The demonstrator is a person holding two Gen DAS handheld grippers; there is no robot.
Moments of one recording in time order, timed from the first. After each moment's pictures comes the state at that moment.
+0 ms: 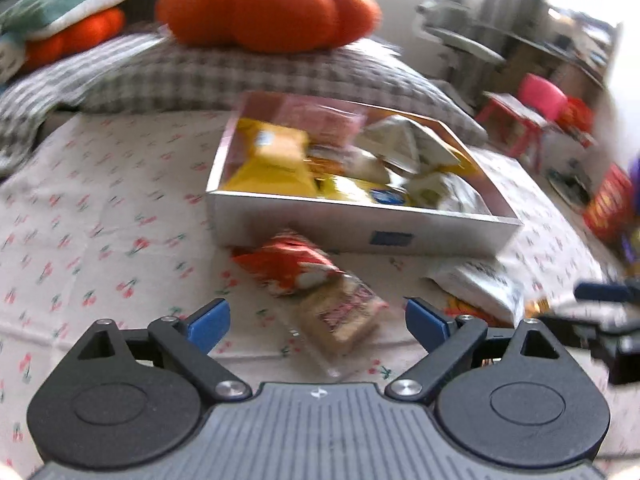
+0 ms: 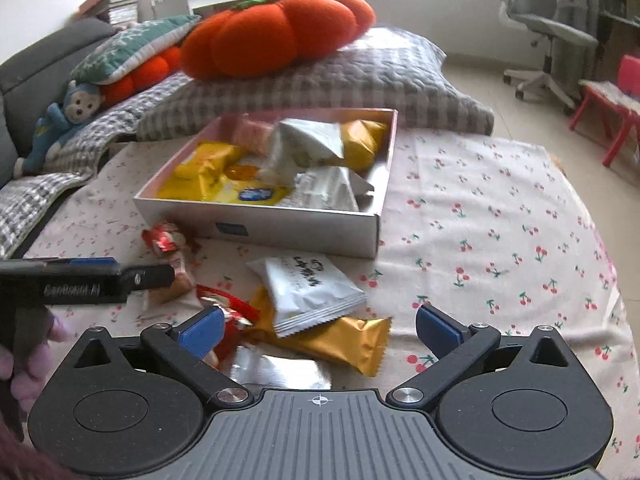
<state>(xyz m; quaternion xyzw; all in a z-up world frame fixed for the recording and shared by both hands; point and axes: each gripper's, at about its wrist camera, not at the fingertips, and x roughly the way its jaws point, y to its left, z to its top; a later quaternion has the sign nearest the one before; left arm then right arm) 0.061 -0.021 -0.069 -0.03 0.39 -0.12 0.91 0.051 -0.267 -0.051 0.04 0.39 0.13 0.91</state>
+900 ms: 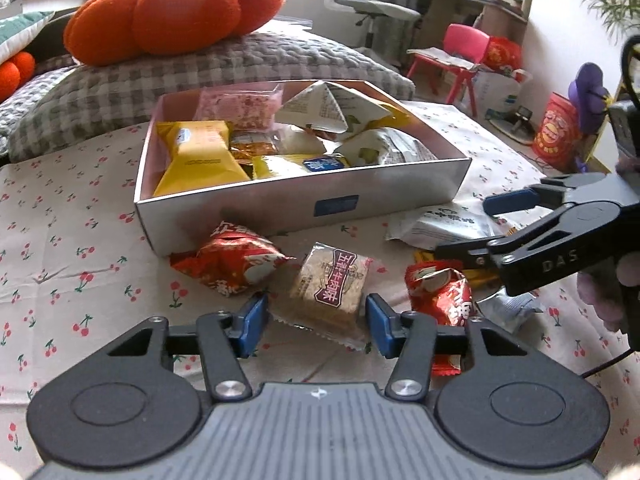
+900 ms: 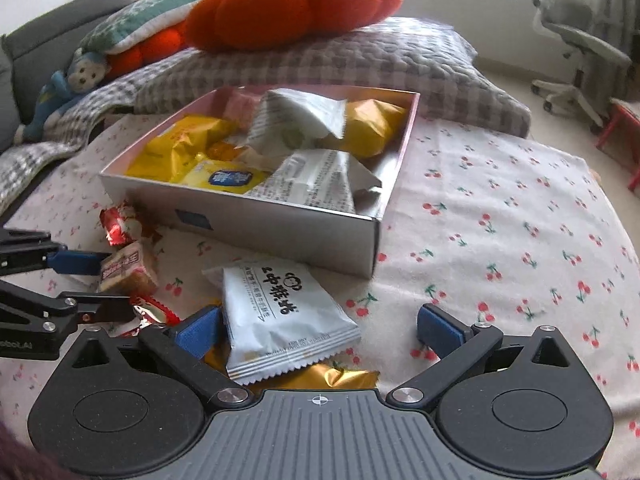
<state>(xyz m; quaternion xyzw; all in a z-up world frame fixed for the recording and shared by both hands) 0.061 -0.031 -0.079 0.05 0.39 -0.22 0.89 0.099 -0.263 -0.092 -0.01 0.39 0.18 0.90</state>
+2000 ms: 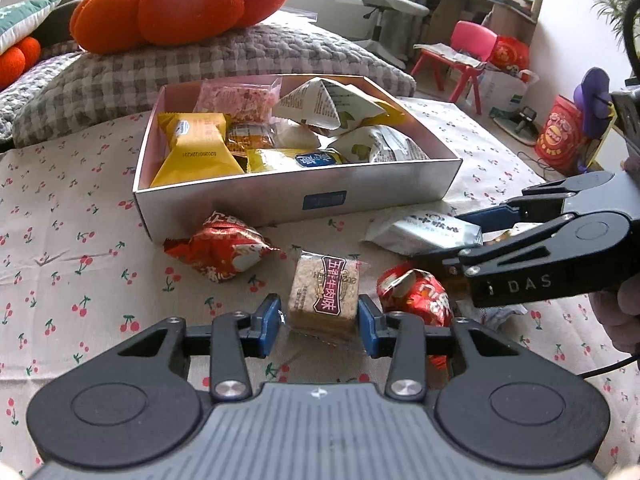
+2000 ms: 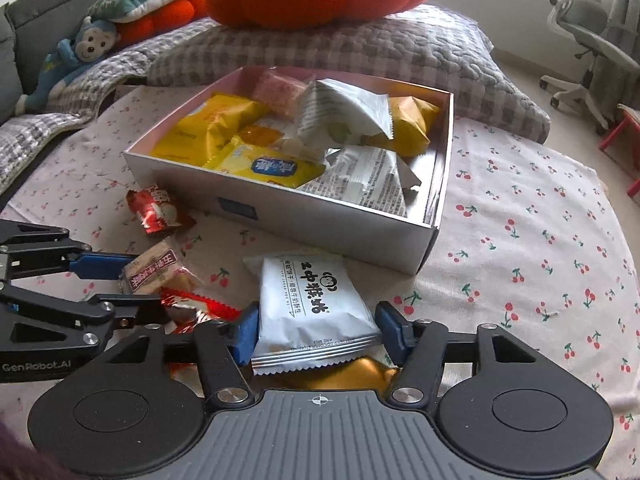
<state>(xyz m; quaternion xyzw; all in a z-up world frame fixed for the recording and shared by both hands) 0.057 -0.037 -0.071 0.03 0.41 -0.21 0.89 0.091 -0.231 -0.074 -0.04 0.43 0.17 0.89</state>
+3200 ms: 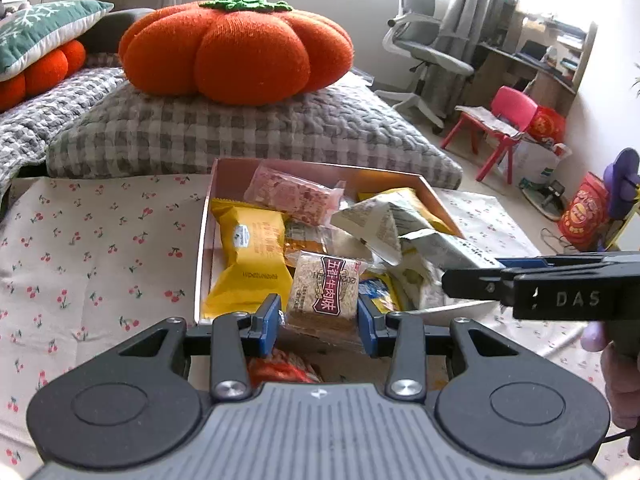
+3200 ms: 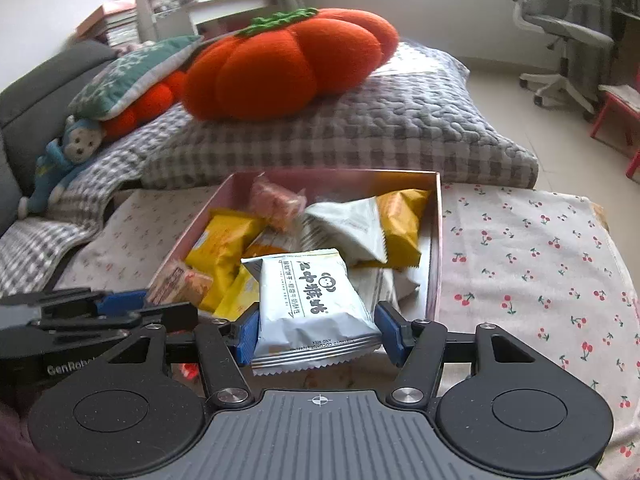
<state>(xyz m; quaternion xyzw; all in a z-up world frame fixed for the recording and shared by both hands) 0.116 -0.023 -0.034 -0.03 0.37 -0.16 0.91 0.134 -0.235 -0.017 0.07 0.39 0.15 0.91</state>
